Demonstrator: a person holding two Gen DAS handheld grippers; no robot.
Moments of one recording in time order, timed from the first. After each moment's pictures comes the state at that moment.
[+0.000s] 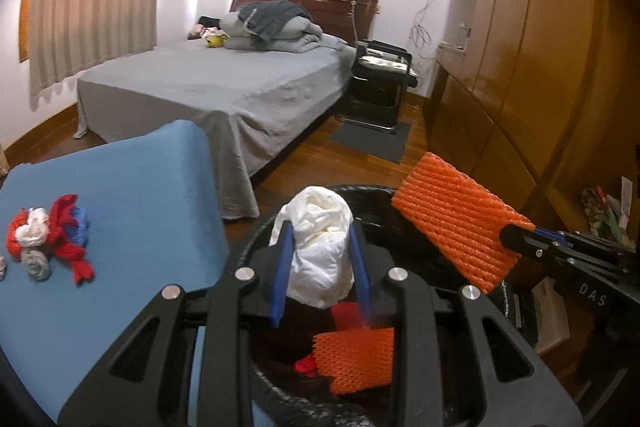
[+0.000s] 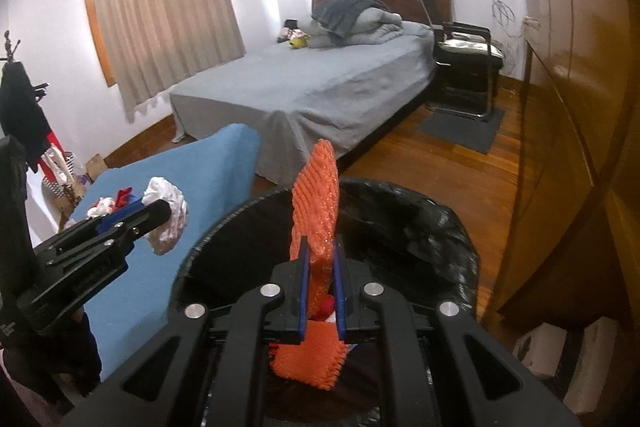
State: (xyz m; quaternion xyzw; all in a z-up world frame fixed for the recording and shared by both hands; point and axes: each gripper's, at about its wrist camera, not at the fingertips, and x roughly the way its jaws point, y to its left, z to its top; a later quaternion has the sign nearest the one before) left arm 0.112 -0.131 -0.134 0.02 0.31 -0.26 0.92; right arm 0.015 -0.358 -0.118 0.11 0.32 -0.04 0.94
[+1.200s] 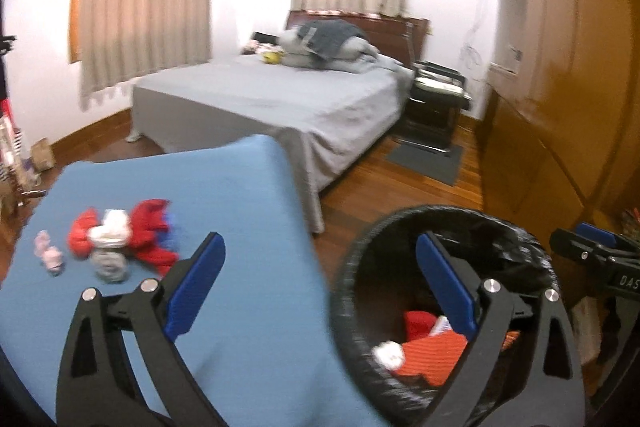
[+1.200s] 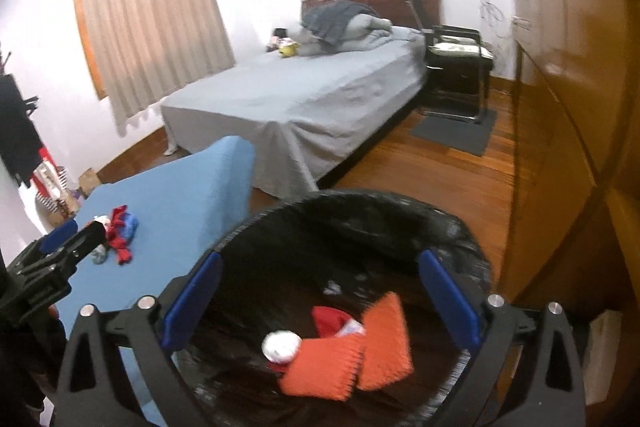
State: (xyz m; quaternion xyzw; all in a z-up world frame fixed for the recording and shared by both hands) left arm 0.126 -0.038 -0.114 0.01 0.27 -0.15 0.95; right arm 0.046 -0.327 -0.107 0.12 0.30 -0.03 0.95
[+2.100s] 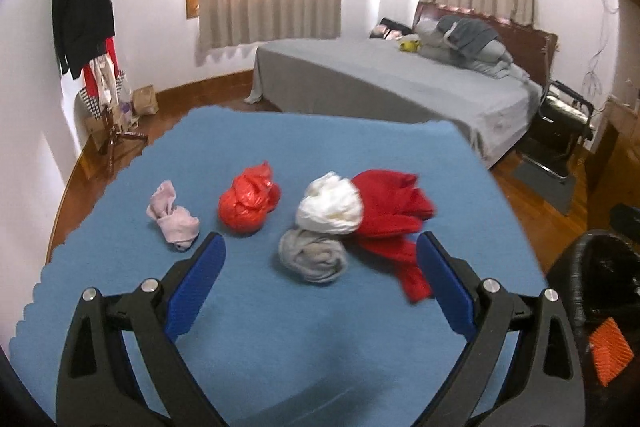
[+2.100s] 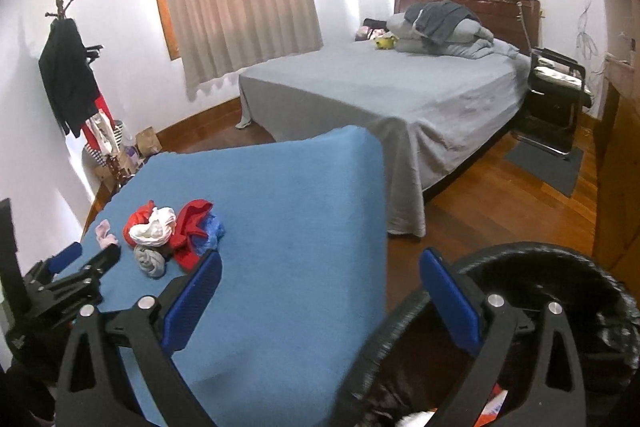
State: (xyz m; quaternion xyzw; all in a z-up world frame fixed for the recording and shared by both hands) left arm 0.199 0.144 -0.168 -0.03 0.31 0.06 0.95; right arm 0.178 -0.155 -0.132 0.06 0.31 0.09 0.94
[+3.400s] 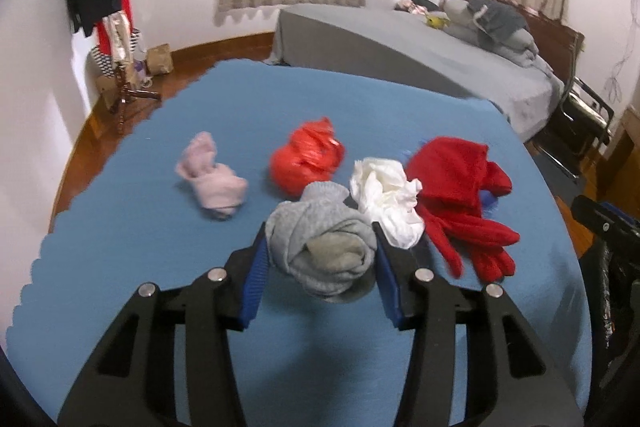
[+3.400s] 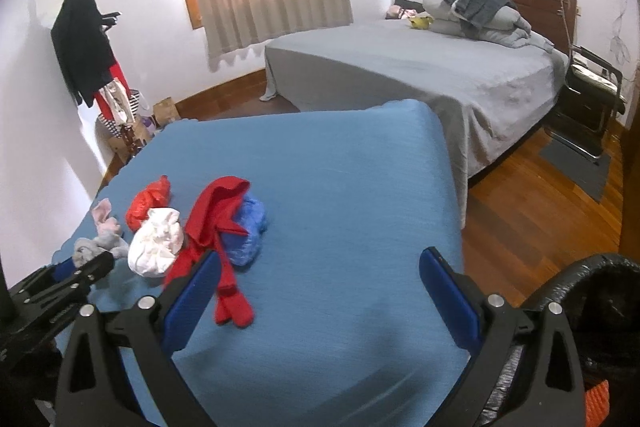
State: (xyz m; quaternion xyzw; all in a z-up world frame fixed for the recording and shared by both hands) left arm 0.203 0.203 -0.187 -0.06 0.36 0.09 0.93; right arm 0.224 -0.085 -0.165 0.04 0.34 0.14 0.93
